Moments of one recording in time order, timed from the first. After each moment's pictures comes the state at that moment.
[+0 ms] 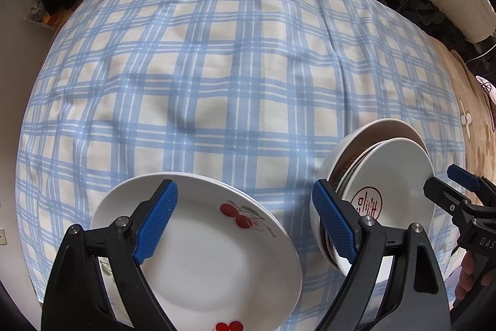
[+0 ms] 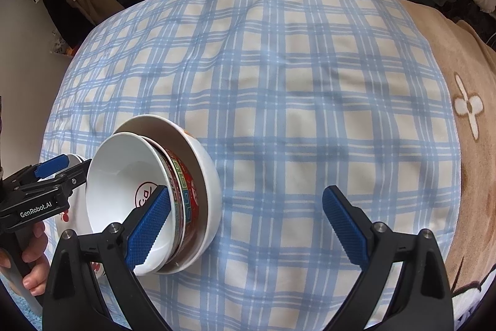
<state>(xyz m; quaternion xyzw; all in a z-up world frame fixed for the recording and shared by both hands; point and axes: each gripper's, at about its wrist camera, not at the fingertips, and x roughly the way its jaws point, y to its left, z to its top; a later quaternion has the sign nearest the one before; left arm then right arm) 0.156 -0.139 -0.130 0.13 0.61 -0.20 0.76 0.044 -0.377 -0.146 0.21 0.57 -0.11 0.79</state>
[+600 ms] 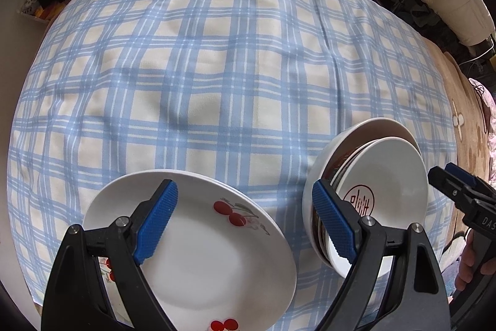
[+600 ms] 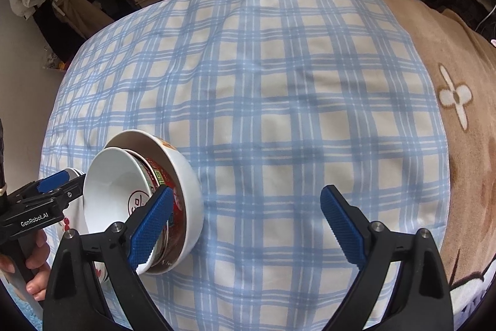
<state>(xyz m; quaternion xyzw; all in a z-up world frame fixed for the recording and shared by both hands) 0.158 -0.134 -0.131 0.12 0.62 -0.21 0.75 0.036 -0.396 -0.144 0.23 0.57 -0.14 0.78</state>
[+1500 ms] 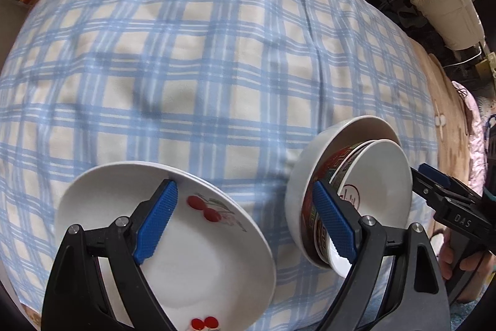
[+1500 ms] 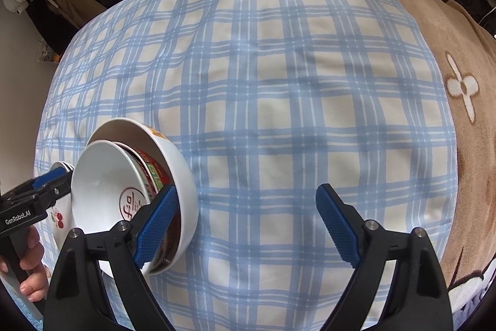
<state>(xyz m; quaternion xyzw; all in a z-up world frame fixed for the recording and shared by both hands) 0.161 -0.135 -0.140 0.07 0.65 -0.25 0.72 0.040 -0.398 -0.158 0.23 0.59 -0.14 0.76</state>
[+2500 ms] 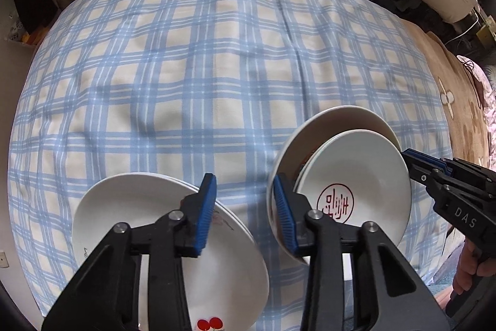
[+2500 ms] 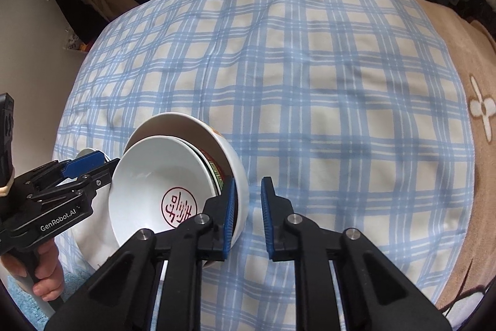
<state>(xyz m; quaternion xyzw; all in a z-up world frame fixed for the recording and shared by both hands) 0.138 -0.160 -0.124 0.15 0.60 -0.26 0.74 0.050 -0.363 -0.146 0.21 0.57 -0.08 0.79</state>
